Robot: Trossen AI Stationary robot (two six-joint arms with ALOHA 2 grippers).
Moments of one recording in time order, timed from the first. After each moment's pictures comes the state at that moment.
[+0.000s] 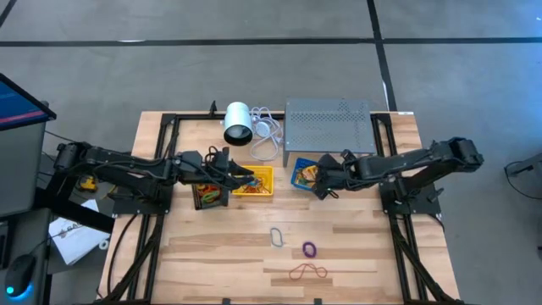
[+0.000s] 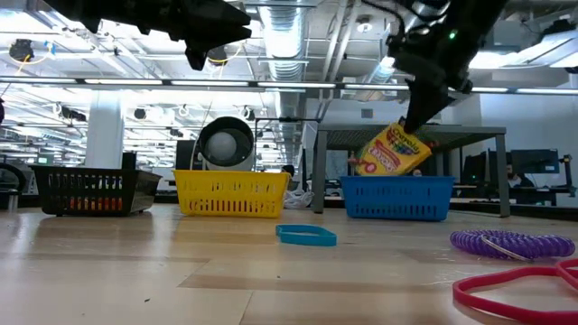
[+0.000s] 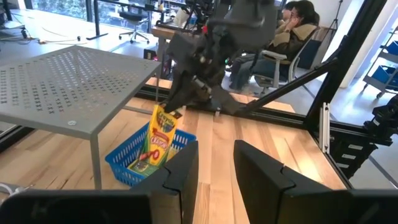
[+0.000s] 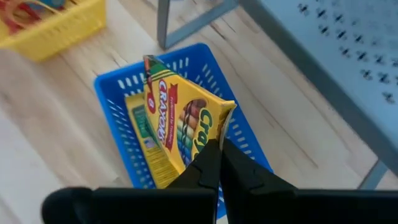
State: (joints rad) left arm -0.03 1.08 0.58 0.38 -0.10 -0.18; right arm 0.12 1.38 0.96 -0.81 0.57 0.70
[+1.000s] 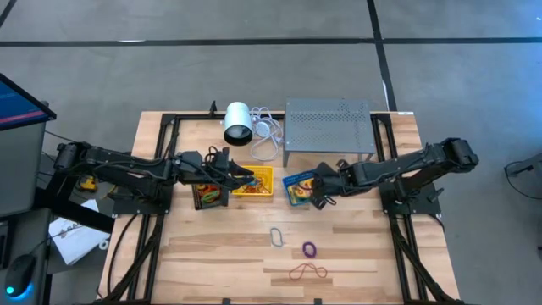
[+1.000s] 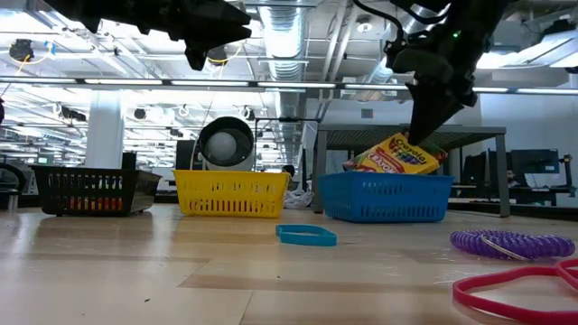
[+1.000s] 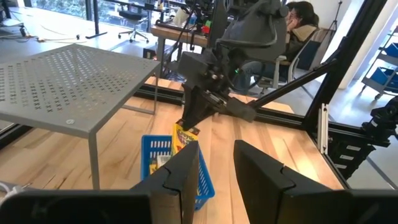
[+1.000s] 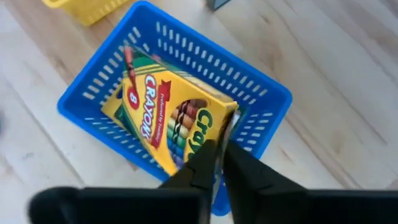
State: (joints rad) left arm -0.03 1.08 0.58 0.38 -0.10 -0.19; right arm 0.16 1.43 0.96 -0.78 0.42 0.78
